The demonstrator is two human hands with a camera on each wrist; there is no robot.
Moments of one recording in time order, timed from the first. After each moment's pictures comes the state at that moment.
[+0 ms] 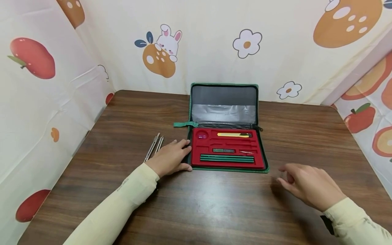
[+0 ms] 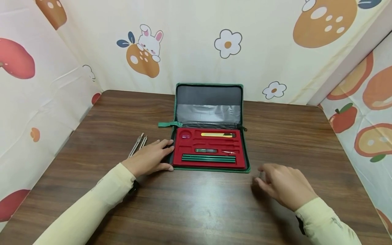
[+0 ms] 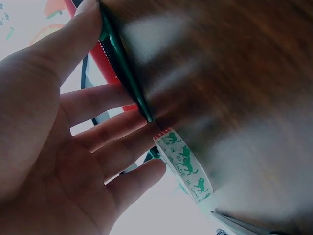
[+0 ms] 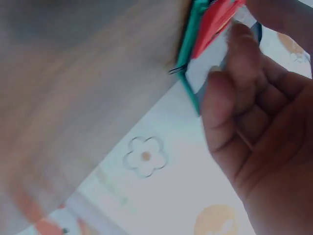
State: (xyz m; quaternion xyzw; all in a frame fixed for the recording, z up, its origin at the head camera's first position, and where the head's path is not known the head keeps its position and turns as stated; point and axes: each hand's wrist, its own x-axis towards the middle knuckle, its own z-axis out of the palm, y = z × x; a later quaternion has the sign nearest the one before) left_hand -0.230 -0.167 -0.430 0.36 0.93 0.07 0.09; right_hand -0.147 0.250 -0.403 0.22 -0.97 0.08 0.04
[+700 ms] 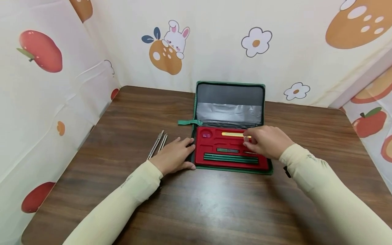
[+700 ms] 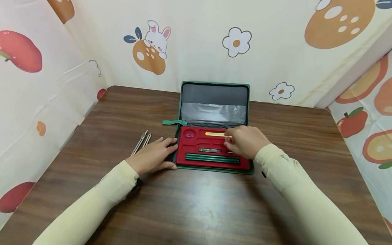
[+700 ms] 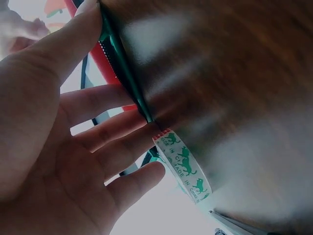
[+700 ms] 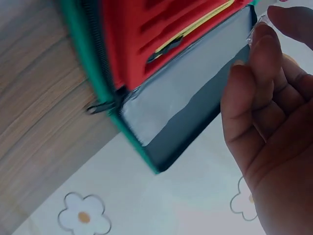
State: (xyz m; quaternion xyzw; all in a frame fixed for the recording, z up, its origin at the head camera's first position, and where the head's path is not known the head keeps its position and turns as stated) left_hand -0.231 -0.169 -0.431 0.37 0.92 0.07 0.09; right_hand -0.265 0.168 -0.387 0.31 -0.95 0.09 -0.03
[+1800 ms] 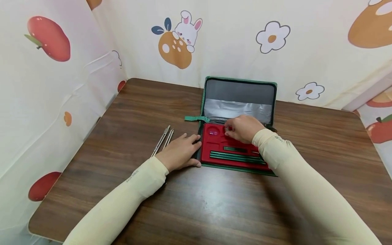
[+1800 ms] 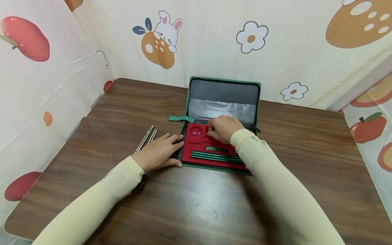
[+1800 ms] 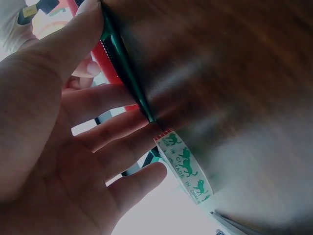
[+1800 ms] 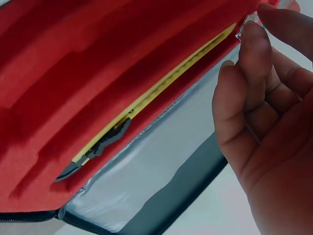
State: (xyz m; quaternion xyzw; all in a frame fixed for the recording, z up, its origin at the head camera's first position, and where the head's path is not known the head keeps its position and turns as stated) left_hand -0.235 -0.173 -0.433 0.37 0.92 0.06 0.08; right_hand -0.326 0.090 -0.416 0.33 -0.93 0.08 -0.10
